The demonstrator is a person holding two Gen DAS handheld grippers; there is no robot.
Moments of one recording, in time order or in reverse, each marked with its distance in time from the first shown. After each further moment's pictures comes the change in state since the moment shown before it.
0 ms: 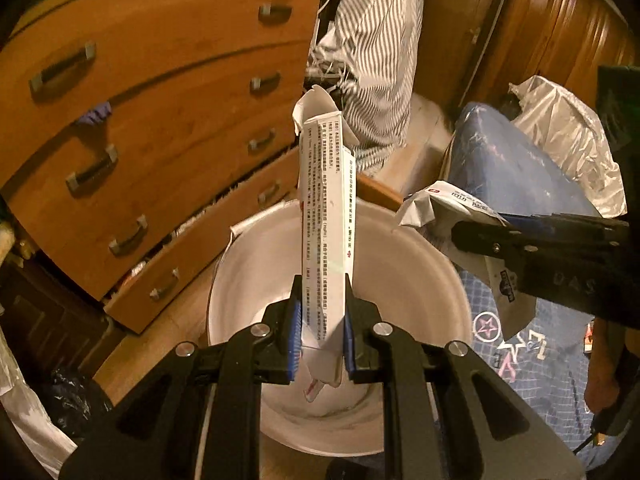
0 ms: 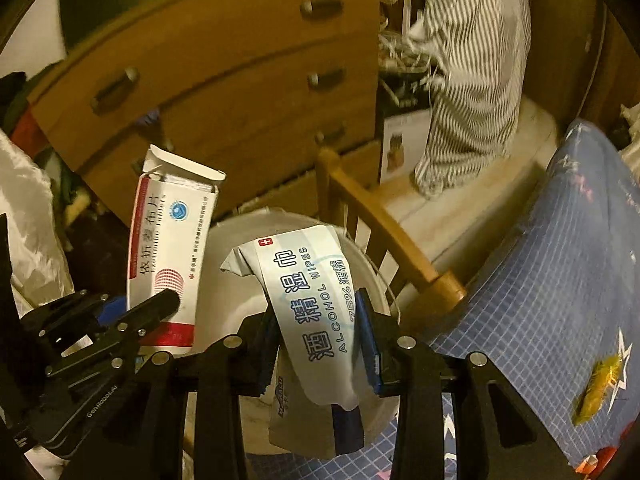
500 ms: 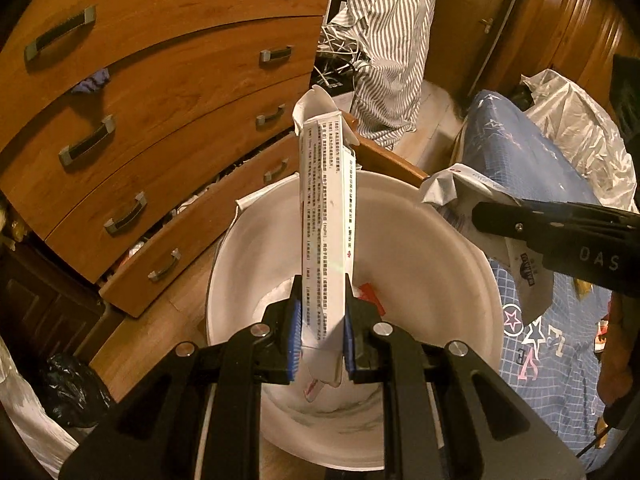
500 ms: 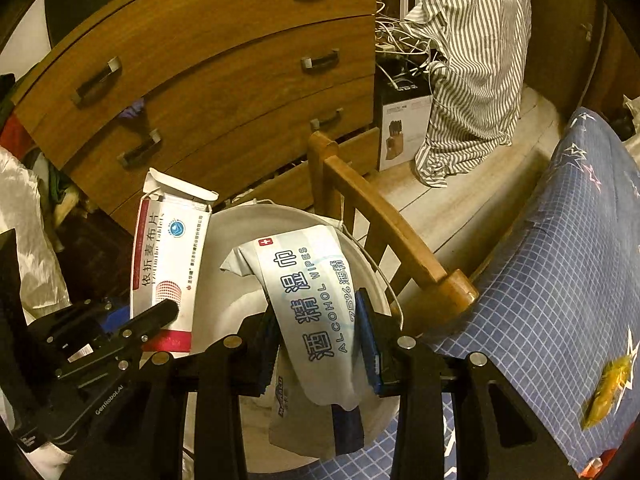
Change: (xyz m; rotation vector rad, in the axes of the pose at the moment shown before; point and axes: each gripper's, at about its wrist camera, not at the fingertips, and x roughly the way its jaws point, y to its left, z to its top) left arm 0.027 0.016 -0.007 -0.023 0.050 0.010; right arm 0.017 -0.016 -0.008 0.009 0.006 0.008
